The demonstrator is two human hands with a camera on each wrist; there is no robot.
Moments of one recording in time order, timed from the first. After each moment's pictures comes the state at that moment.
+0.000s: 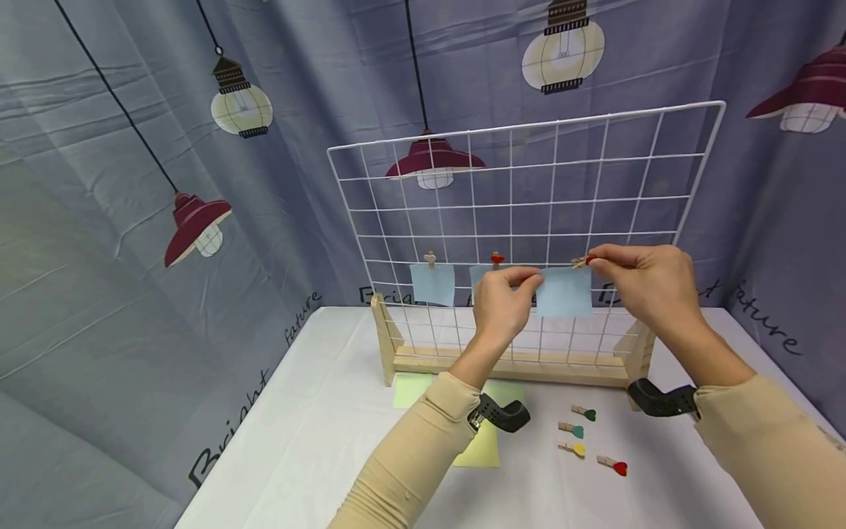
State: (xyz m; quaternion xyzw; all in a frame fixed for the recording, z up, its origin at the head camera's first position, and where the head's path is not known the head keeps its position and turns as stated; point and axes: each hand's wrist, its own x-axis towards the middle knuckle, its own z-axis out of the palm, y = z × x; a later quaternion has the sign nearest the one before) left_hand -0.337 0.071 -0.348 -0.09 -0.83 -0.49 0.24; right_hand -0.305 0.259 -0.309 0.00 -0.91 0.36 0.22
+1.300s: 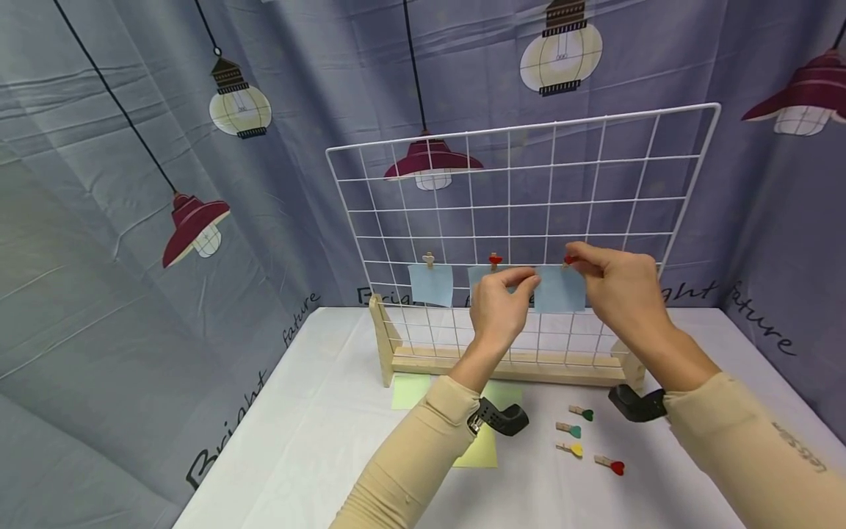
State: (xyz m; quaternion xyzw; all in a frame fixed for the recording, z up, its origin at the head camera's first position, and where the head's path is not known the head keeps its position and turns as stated) left_hand -0.336 0.070 -0.351 -0.09 -0.83 -0.48 0.26; right_hand -0.305 0.233 -0.310 0.12 -0.90 0.25 0.34
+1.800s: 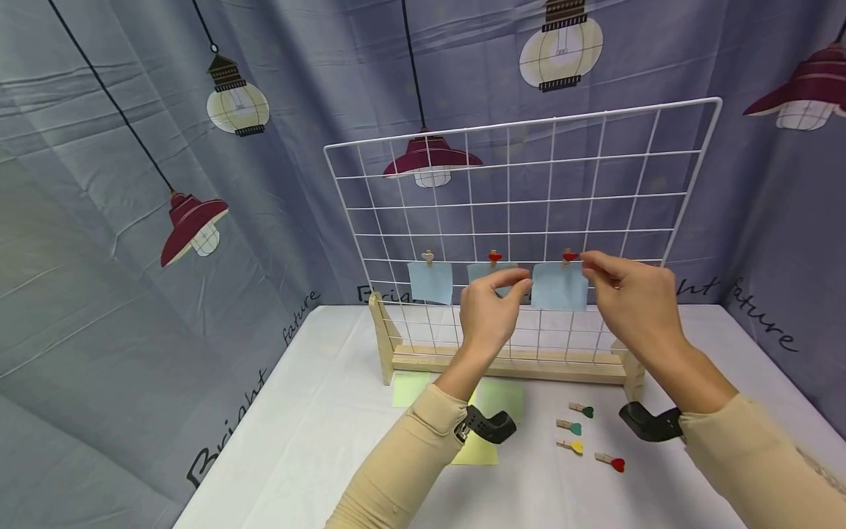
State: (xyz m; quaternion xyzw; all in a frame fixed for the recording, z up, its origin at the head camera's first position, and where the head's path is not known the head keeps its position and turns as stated) left_hand -0.326 0.052 -0.355 -0.13 -0.82 -0.49 0.28; right_hand -0.289 0.239 -0.323 0.10 -0.88 0.29 0.36
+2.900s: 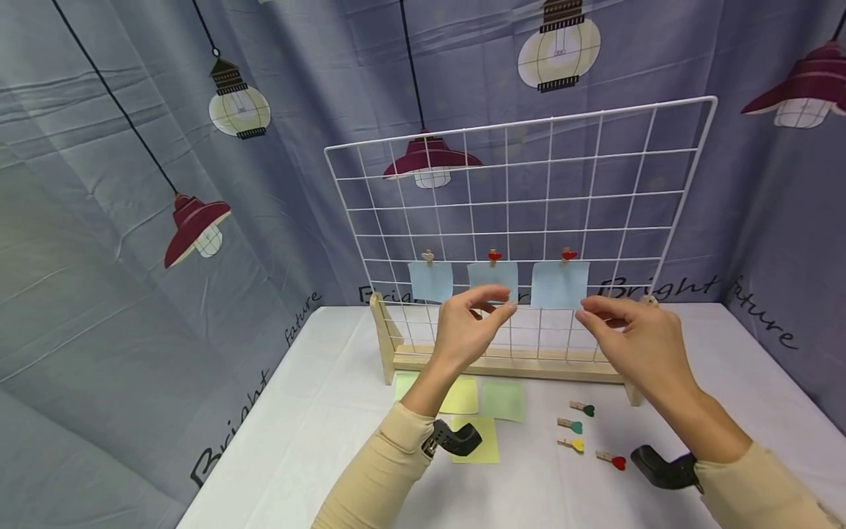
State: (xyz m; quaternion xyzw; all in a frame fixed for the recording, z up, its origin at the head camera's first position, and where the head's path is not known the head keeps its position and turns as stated) left_hand -0.313 0.006 -0.371 -0.24 -0.79 -0.52 0.22; right_hand -0.260 0.245 -0.364 0.10 -0.88 0.33 0.32
